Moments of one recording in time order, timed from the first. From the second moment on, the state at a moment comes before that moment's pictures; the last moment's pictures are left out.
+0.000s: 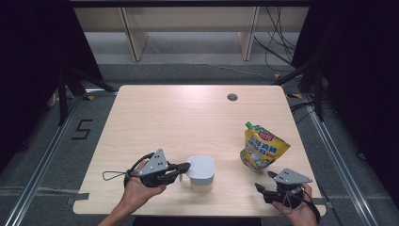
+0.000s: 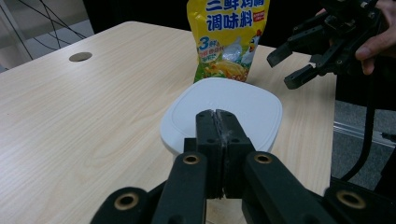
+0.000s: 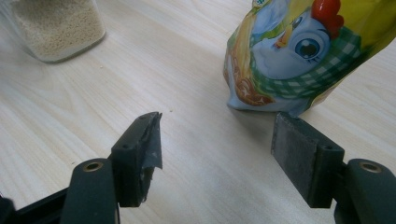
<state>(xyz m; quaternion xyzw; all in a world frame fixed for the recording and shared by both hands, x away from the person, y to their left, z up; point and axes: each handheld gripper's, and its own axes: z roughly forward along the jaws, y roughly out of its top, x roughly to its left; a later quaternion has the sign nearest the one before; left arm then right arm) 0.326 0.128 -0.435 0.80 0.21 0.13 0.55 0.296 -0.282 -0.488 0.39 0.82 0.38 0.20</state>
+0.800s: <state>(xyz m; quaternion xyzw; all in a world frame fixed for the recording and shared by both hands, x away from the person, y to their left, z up) 0.321 0.177 -0.465 0.79 0.28 0.11 0.53 0.295 -0.282 -0.488 0.38 0.82 0.37 0.21</state>
